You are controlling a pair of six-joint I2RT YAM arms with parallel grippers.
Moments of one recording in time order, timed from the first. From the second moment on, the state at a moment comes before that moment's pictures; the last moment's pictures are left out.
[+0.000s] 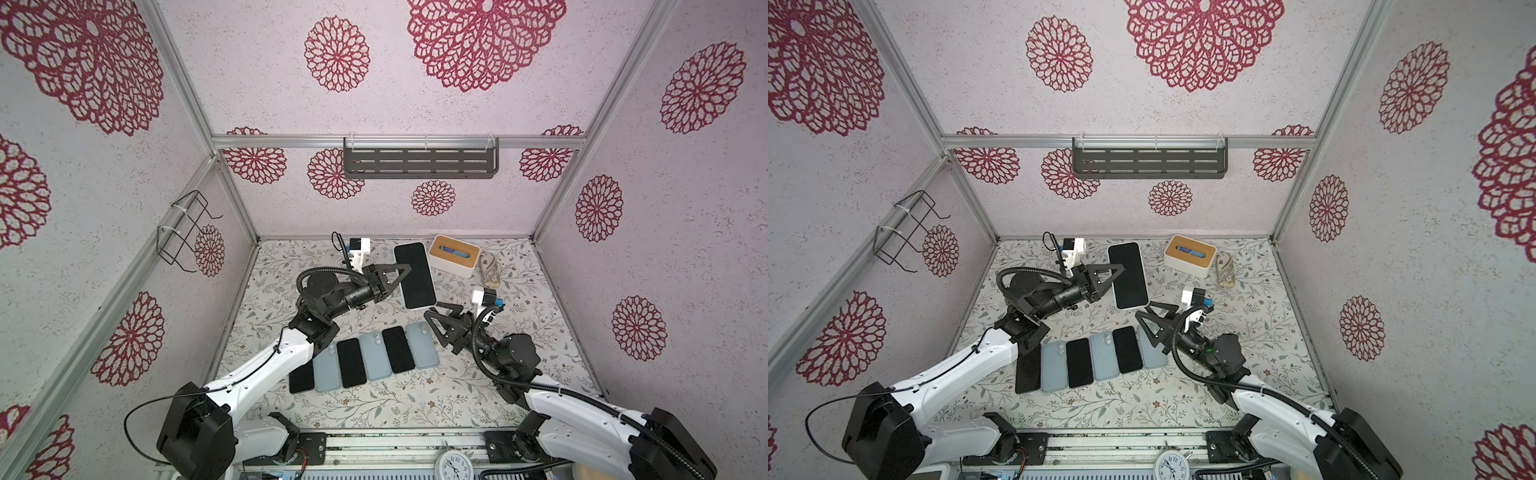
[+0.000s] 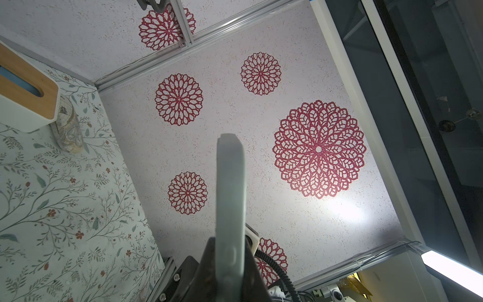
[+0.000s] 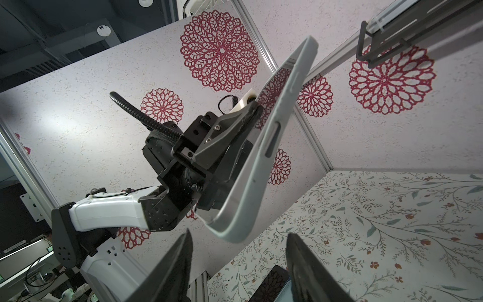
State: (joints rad) left arm -0.59 1.27 0.89 0.59 0.53 -1.31; right arm 0.74 1.00 0.36 1.05 -0.31 0.75
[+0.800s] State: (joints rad) left arm -0.63 1.27 0.90 0.65 0.48 -1.30; right arm 0.68 1.04 0.35 1.16 -0.35 0.82
